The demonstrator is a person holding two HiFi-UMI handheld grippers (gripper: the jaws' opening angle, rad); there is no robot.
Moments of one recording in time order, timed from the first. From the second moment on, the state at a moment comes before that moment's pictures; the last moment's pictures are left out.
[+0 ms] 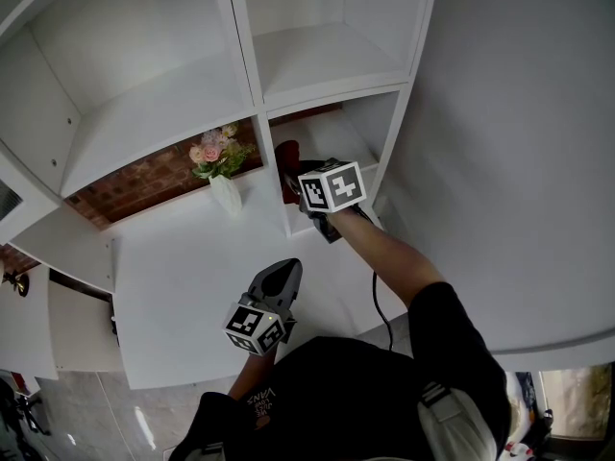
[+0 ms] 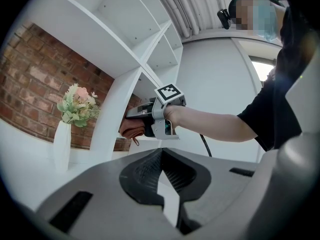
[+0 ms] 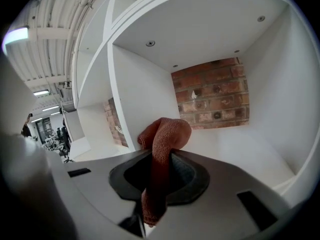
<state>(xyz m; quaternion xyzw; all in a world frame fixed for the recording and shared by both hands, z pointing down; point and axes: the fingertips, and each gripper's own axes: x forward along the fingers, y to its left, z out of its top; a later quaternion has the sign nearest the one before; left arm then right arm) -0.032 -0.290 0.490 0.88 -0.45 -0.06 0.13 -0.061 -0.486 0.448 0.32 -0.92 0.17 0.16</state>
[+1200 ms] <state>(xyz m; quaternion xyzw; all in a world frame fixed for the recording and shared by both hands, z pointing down) -0.014 -0.296 0.493 0.90 -0.42 -0.05 0.14 0.114 -0.557 0.454 0.50 -0.83 0.13 0.22</state>
